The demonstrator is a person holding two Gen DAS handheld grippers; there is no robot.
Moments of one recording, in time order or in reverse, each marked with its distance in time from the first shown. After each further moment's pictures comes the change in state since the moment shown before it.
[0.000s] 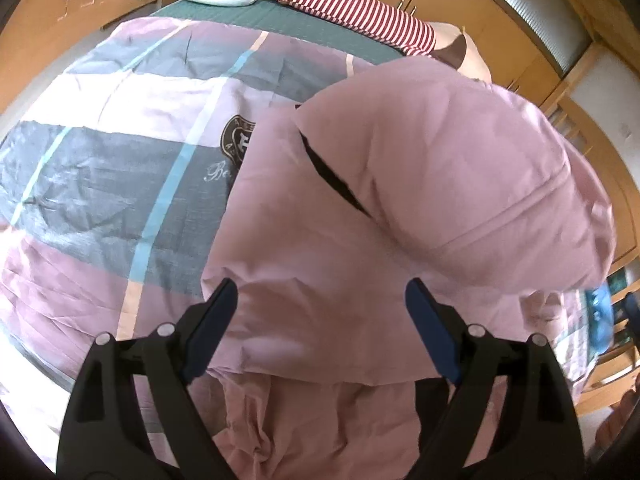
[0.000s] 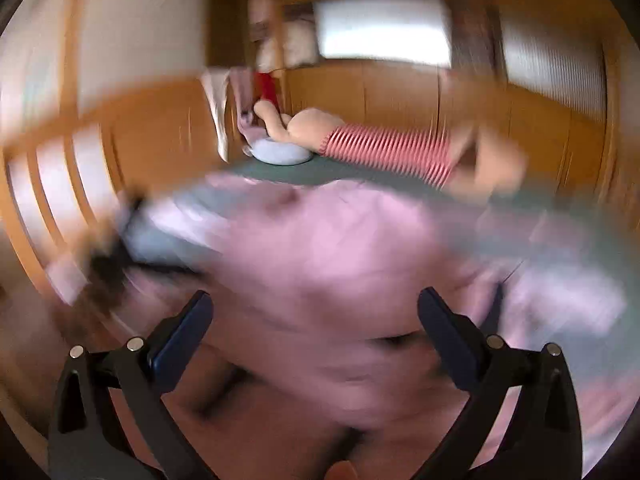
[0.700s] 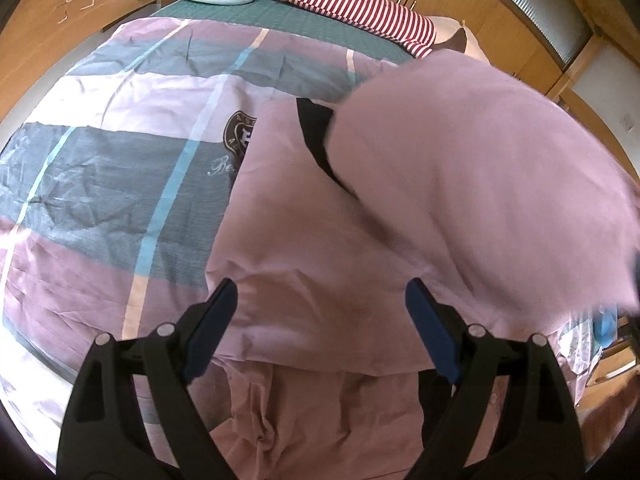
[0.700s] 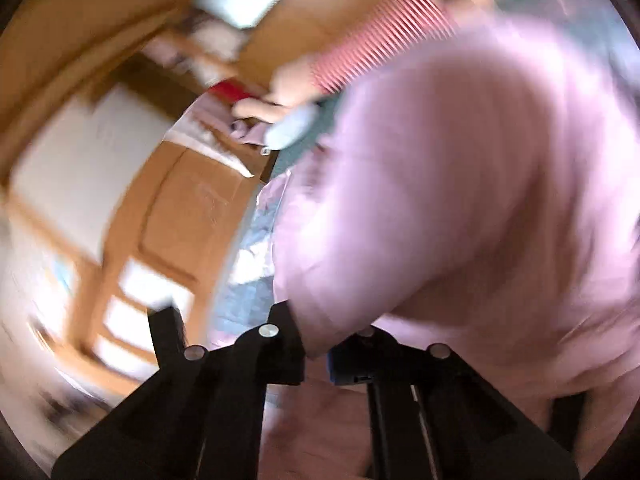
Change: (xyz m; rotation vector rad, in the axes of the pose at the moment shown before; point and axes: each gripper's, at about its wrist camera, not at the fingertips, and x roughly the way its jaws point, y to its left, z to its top) left arm -0.008 -0.001 -0.003 0.001 0.016 0.005; right arm 0.098 0.001 0.011 0.414 0.085 0.201
